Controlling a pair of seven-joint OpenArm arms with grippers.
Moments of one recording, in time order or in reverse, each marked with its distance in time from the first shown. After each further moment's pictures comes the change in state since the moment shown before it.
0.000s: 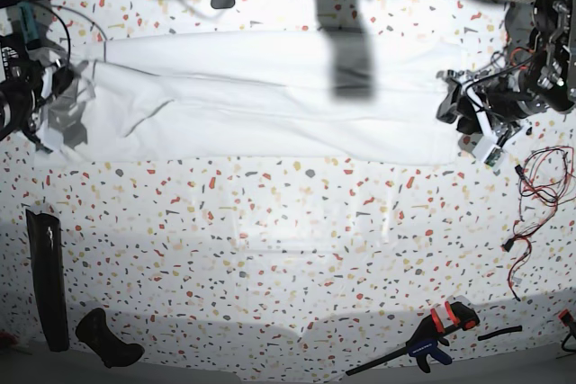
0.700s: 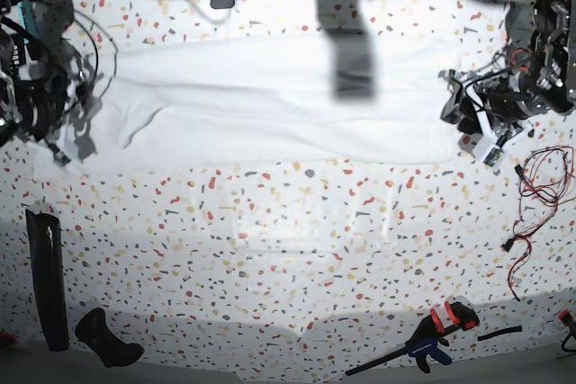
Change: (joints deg) left arm -0.3 0.0 0.0 0.0 5.2 0.0 -2.6; right arm 3.9 -9.9 0.3 -5.2 -27.4 -6.3 12.4
